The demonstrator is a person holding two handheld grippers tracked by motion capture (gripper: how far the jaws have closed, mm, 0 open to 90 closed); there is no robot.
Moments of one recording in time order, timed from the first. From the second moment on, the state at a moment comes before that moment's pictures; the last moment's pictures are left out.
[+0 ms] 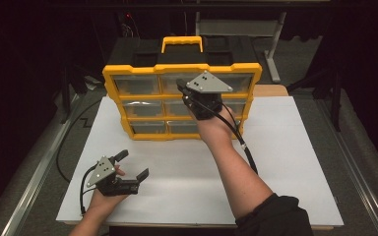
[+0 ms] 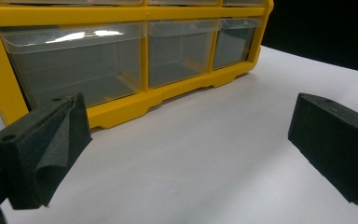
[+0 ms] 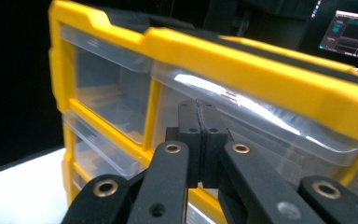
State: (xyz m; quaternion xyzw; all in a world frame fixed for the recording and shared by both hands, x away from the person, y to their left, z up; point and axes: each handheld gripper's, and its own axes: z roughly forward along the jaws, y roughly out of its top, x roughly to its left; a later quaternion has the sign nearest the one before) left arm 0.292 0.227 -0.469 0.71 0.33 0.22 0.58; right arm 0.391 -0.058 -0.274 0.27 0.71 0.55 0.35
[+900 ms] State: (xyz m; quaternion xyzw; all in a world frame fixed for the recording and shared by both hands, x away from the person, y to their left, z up) left arm 0.291 0.226 -0.470 0.71 0.33 0.22 0.57; right arm 0.358 -0.128 -0.375 0.31 0.74 0.51 0.32
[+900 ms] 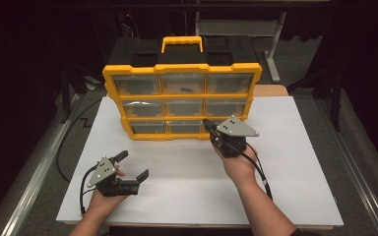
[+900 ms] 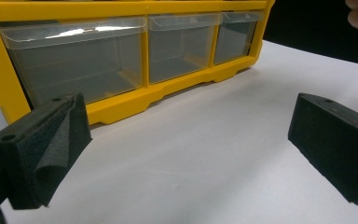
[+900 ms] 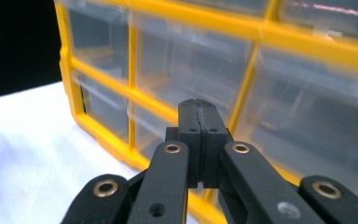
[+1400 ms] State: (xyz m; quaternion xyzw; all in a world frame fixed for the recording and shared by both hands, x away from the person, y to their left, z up) left arm 0.289 0.232 -0.470 0.72 0.34 0.23 0.57; right arm 0.330 -0.171 -0.423 0.33 0.74 0.49 0.31
